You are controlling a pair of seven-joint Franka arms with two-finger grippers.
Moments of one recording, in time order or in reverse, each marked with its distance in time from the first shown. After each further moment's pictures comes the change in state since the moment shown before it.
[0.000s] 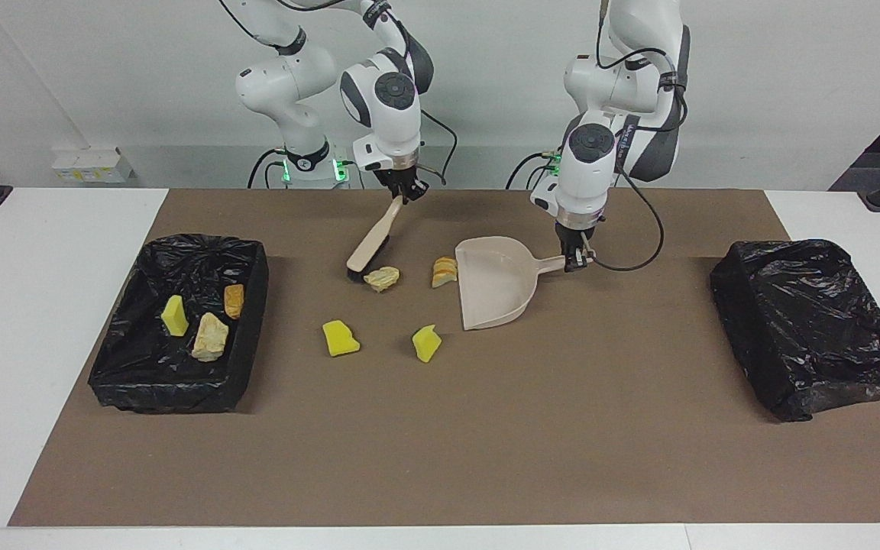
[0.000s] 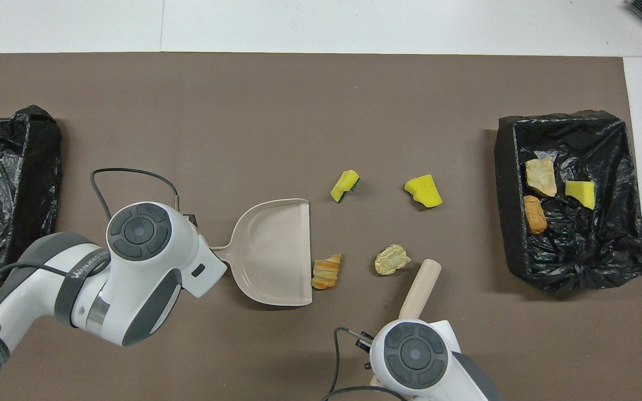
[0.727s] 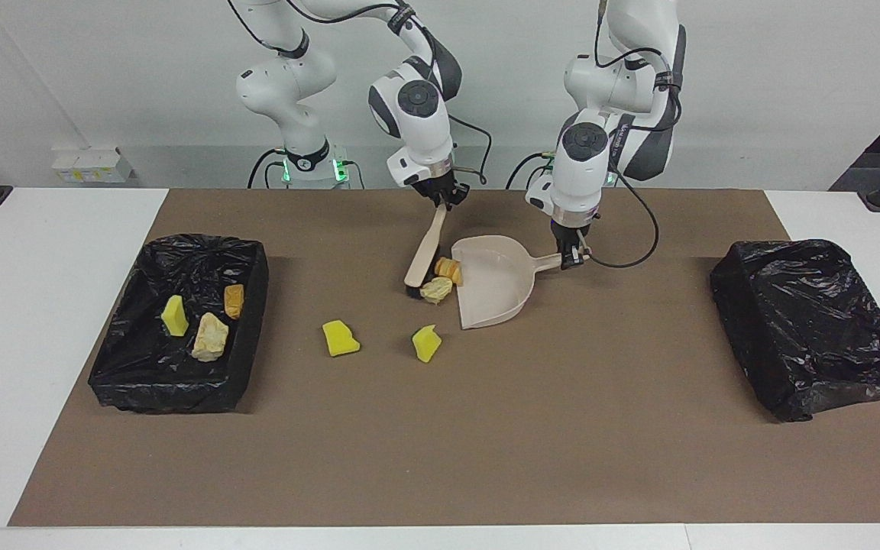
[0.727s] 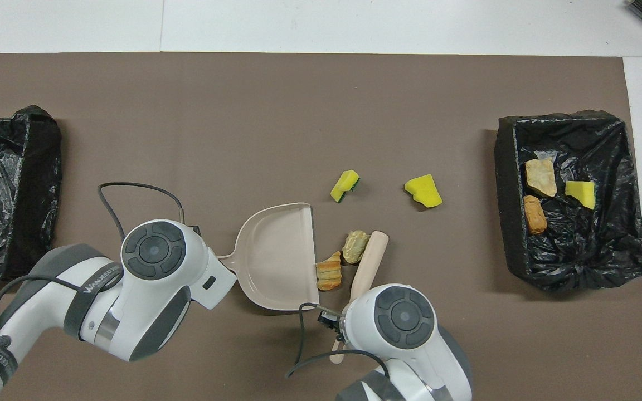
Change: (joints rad) left arm -0.011 -0.001 0.000 -0.014 0.002 0.005 -0.045; right arm 0.111 0.146 0.007 0.175 0.144 0.056 -0.095
